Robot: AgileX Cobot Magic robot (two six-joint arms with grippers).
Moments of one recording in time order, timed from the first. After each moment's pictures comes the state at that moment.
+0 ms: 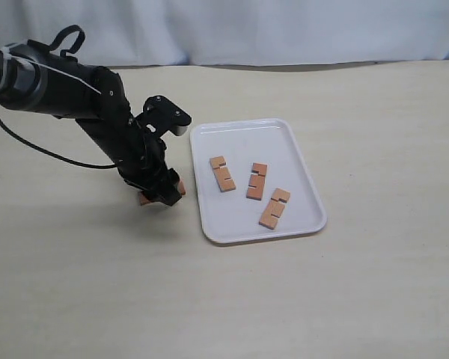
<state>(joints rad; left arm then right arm) -0.45 2.08 -1.25 -0.29 0.58 0.65 -0.21 0.00 0.00 0.15 0.37 -0.06</state>
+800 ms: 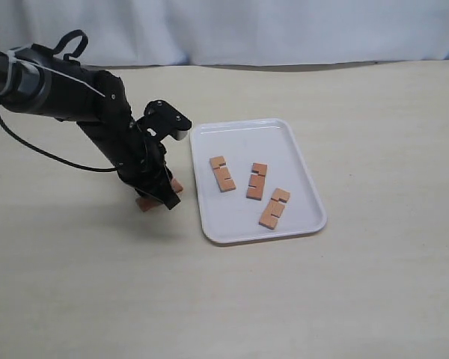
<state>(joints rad) -0.45 2.09 -1.25 -0.29 0.59 0.66 -0.21 0.00 0.00 0.15 0.37 -0.06</state>
